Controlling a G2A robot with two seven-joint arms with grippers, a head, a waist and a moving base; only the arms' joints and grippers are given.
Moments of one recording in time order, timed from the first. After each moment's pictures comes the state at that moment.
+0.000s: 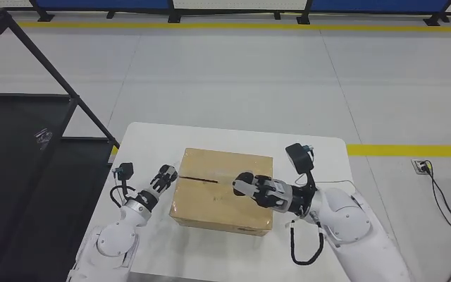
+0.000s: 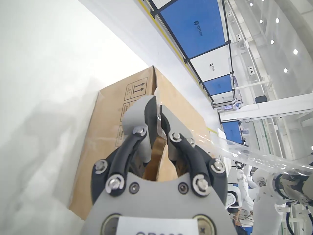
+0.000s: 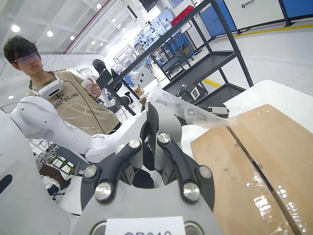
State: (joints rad) left arm 1.20 -1.24 -1.47 -1.62 0.26 -0.04 -0.36; right arm -0.93 -1.19 1.19 -1.70 0.02 -0.66 0.74
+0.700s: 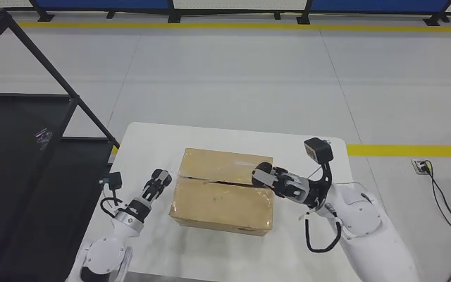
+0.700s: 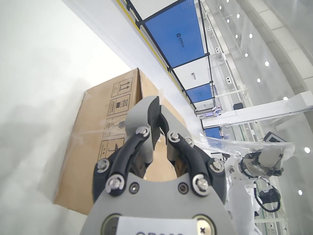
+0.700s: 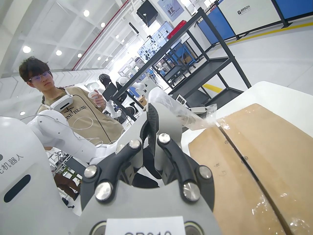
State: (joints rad) left arm 1.33 -1.23 -1.53 -1.71 0.13 -0.12 -0.32; right arm -0.93 -1.17 1.26 -1.60 0.19 -0.70 0.79
